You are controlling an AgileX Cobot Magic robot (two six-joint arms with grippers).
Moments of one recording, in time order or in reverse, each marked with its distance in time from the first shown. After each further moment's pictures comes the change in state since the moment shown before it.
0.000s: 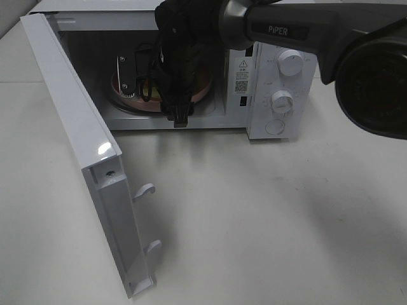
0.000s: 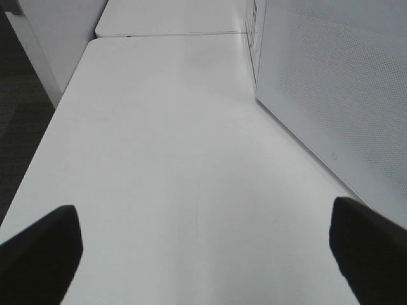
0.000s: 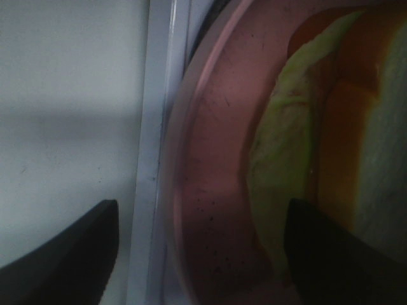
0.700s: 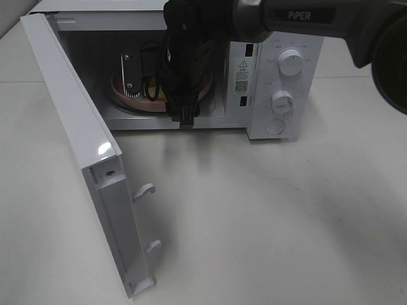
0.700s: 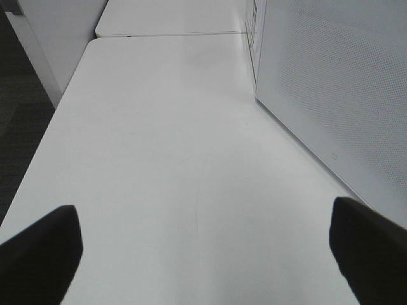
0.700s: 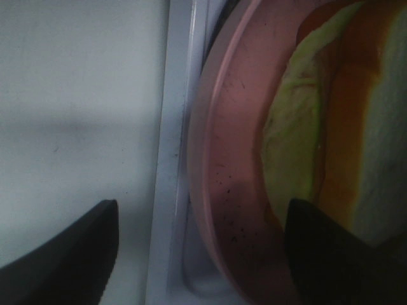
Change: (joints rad) left arm 0.000 0.000 0.000 0.000 0.000 0.000; right arm 0.000 -0.112 0.171 0.000 -0.065 0.017
